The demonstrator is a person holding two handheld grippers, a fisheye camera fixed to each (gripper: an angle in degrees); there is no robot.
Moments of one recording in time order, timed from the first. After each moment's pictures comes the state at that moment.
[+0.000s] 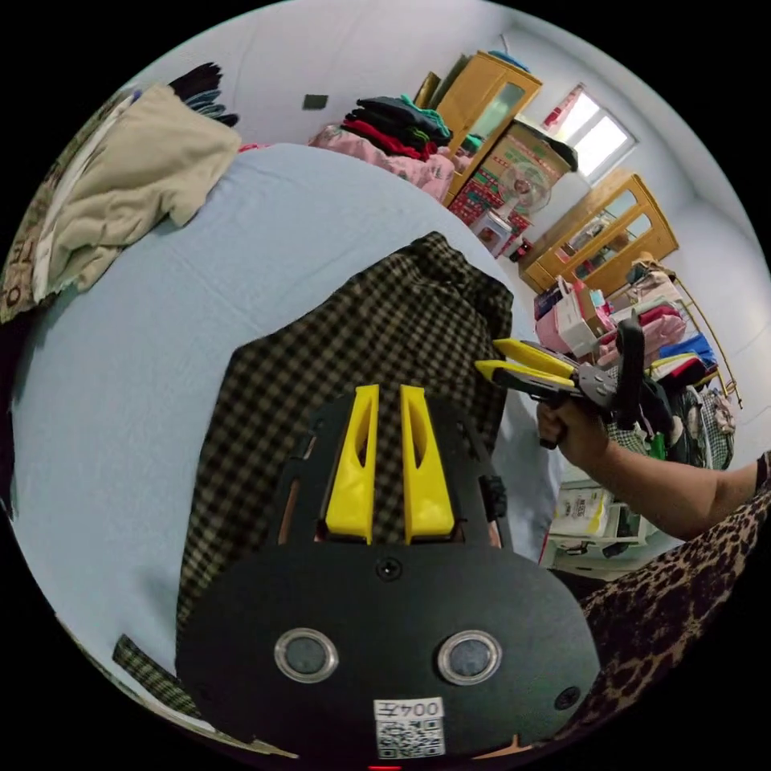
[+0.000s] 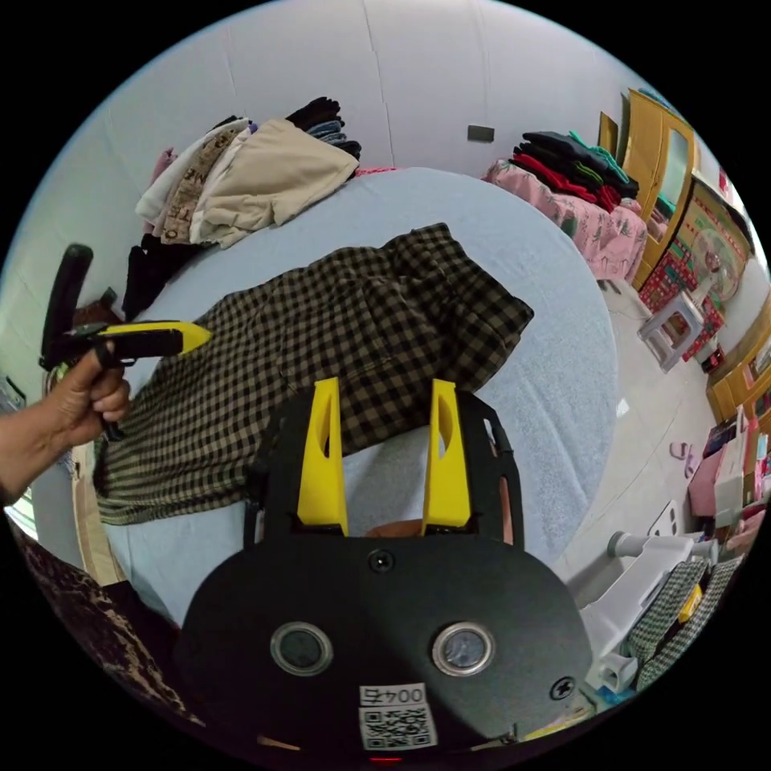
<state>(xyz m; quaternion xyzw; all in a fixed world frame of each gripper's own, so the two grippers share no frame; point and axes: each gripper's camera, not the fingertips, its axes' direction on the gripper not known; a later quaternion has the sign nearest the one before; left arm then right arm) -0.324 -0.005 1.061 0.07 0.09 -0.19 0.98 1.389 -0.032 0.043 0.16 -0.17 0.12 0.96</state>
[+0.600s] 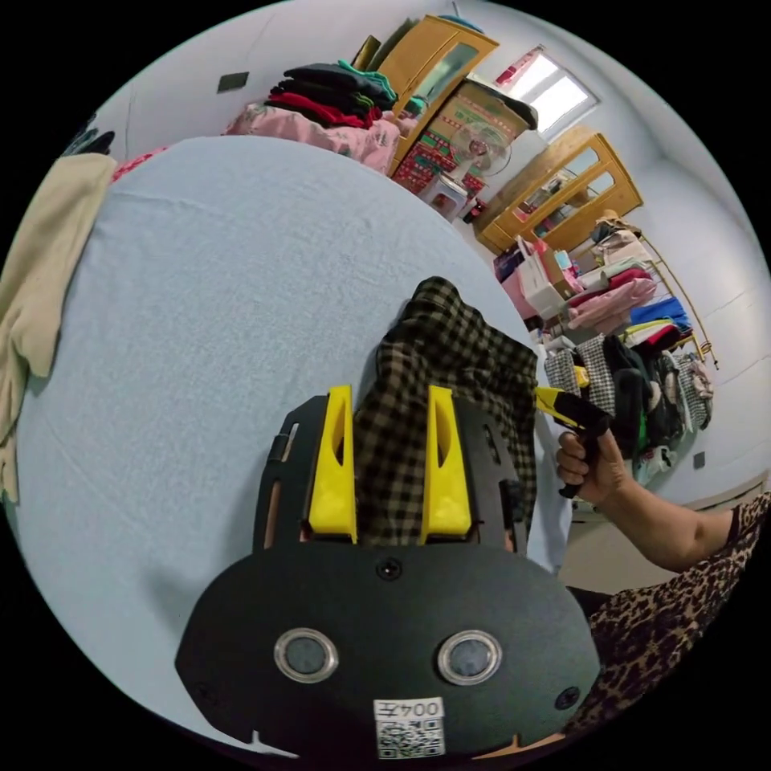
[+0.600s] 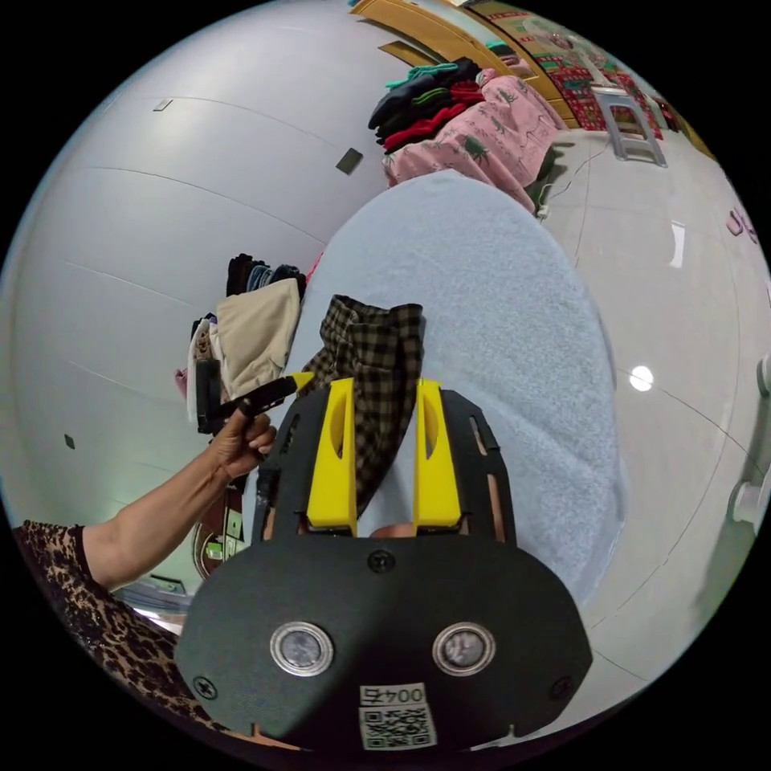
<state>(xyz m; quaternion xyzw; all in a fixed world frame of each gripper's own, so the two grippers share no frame) -0.385 -0.168 1.107 0.02 0.18 -0.09 0.98 1.607 0.010 0.059 0.21 -0.40 0.37 0.81</state>
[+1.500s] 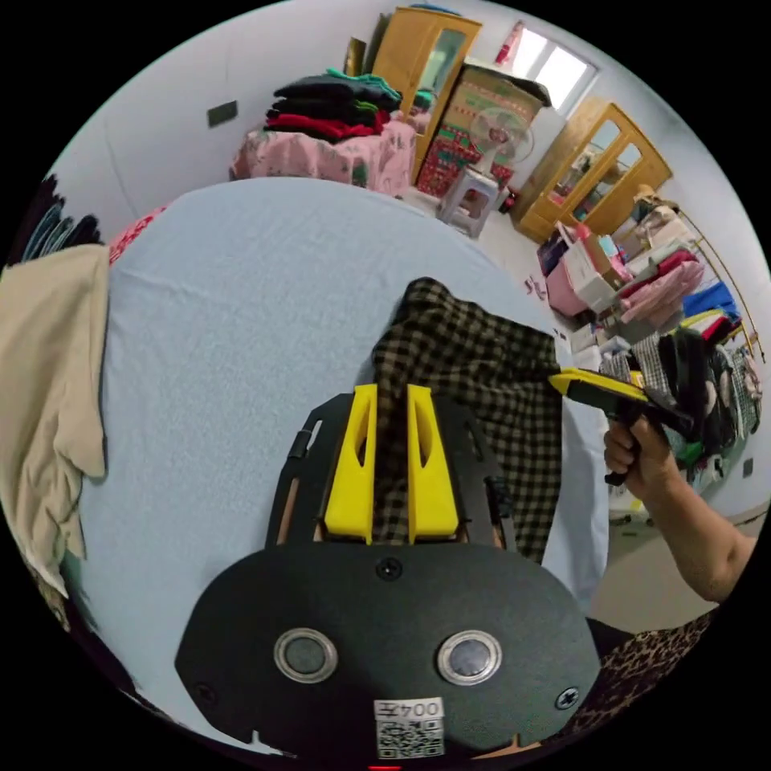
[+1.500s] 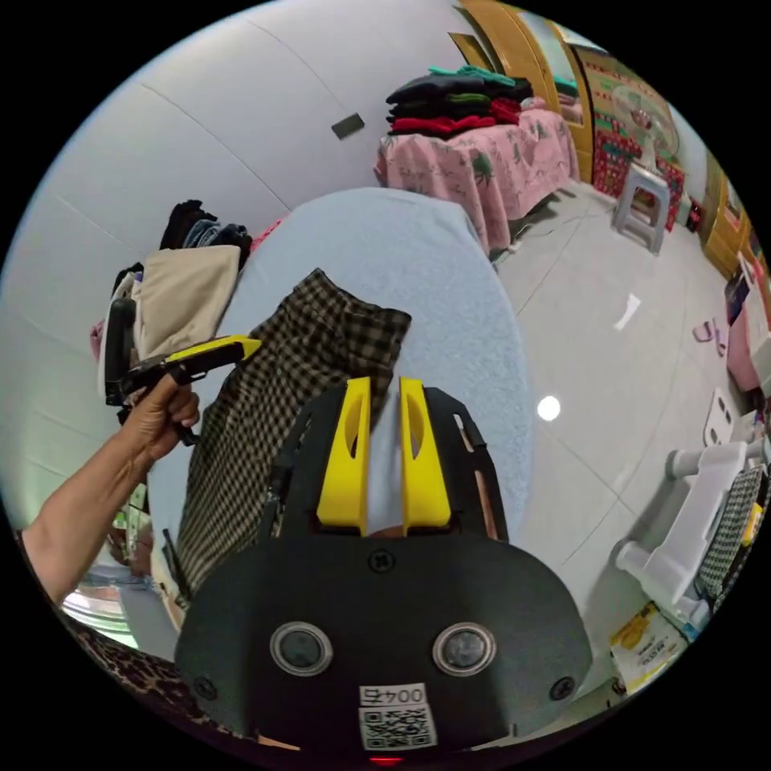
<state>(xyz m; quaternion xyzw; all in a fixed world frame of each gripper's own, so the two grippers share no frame) -0.332 -0.198 1.030 0.02 0.05 -0.08 0.99 1.559 -0.055 0.080 0.14 -0.23 0.31 0.91</state>
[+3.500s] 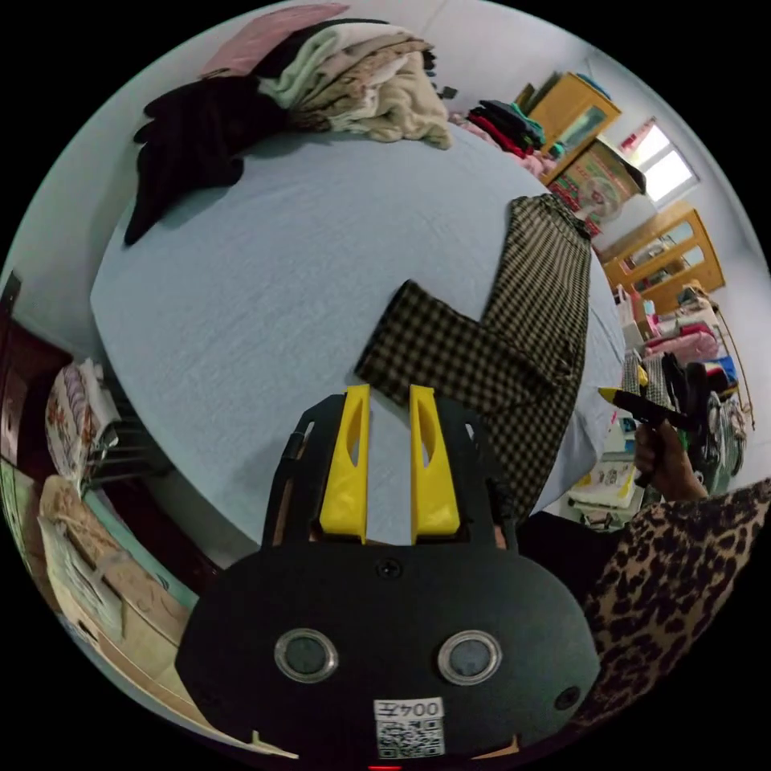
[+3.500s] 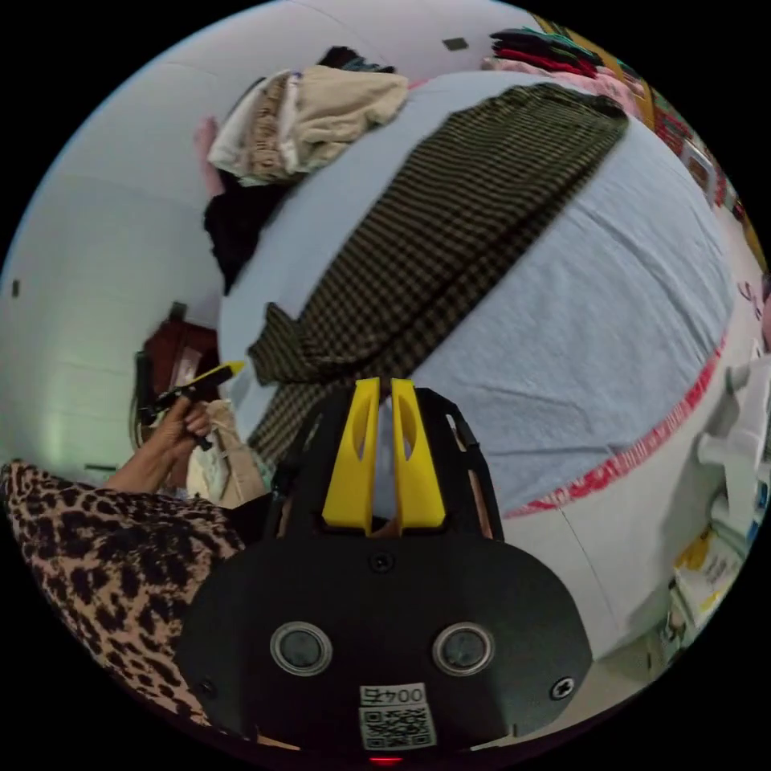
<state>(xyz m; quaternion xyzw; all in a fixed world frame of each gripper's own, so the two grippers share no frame) -0.306 0.594 0.549 -0.01 0.02 -0.29 0.96 0.705 0.241 0.153 0.05 -0.35 0.21 0.91</state>
